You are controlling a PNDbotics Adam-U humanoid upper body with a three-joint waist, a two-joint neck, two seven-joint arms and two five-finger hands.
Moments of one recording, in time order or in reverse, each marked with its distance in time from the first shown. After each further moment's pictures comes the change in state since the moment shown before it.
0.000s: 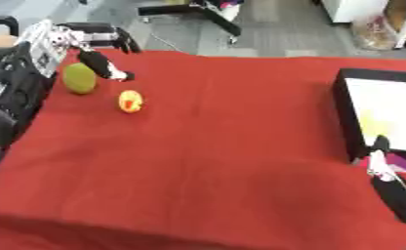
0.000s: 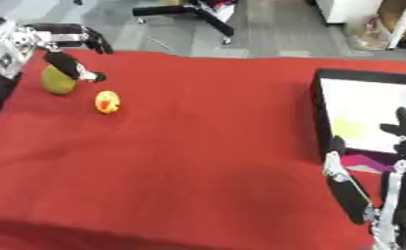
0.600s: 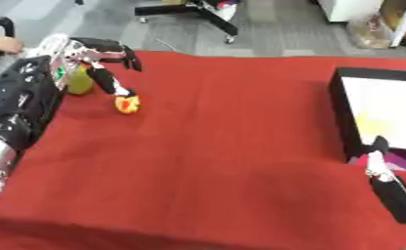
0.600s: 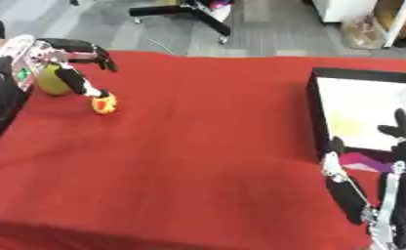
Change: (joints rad) left arm 0.000 -0.042 0.032 0.059 -0.211 -0.032 0.075; right arm 0.000 0.008 0.001 0.006 -0.003 -0.004 -0.008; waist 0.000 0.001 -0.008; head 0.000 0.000
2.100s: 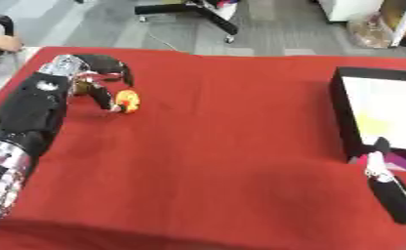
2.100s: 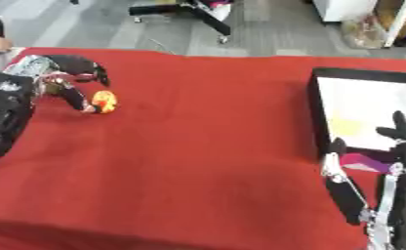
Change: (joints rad) left arm 0.003 -0.057 0.140 0.132 -0.562 -0.067 0.307; right arm 0.001 0.008 0.002 0.012 -0.002 -0.003 -0.007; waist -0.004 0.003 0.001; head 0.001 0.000
